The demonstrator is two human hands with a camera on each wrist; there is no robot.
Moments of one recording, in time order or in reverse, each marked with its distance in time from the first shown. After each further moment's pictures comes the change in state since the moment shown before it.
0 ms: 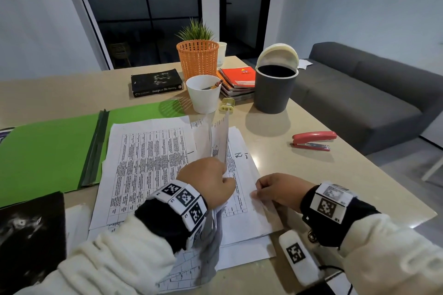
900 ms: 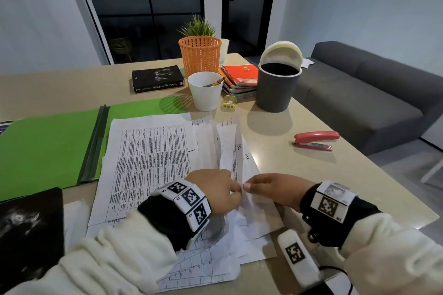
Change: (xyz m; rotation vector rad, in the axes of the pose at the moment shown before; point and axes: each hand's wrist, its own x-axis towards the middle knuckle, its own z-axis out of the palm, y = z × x) left_hand -0.002 0.005 0.003 0.154 -0.348 0.203; right_hand -0.010 -0.015 0.002 -0.101 -0.026 -0.025
